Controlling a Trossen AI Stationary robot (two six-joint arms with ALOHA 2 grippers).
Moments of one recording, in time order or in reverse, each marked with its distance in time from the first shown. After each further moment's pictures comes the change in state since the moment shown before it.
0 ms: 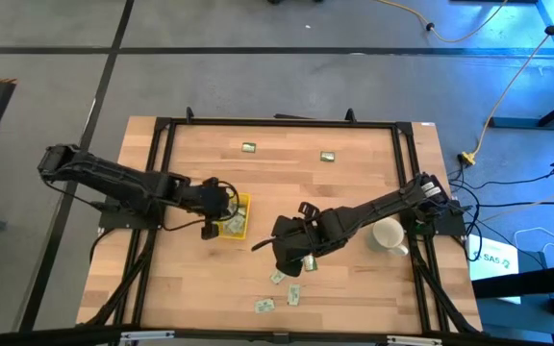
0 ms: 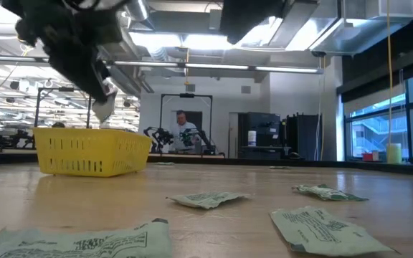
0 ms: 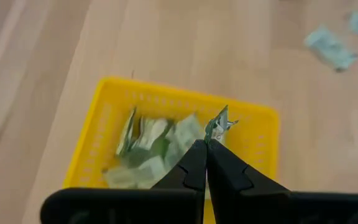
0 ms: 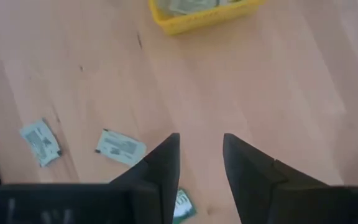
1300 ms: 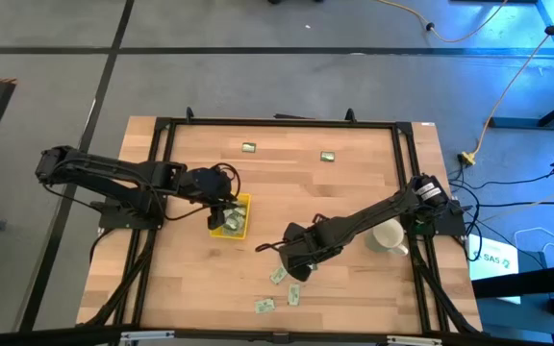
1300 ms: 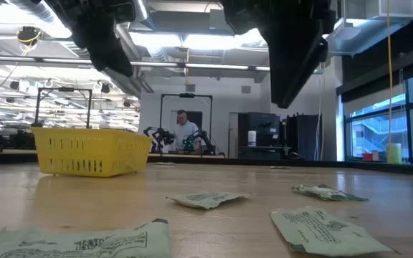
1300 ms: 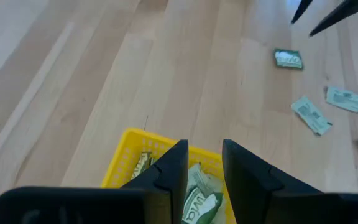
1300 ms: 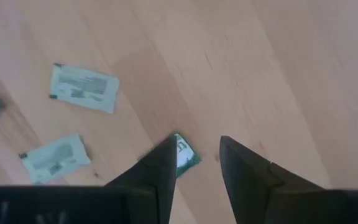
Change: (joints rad) left arm 0.091 -0.020 0.120 -0.016 0.029 -0.038; right arm 0.011 0.002 -0.238 0.038 -0.153 0.191
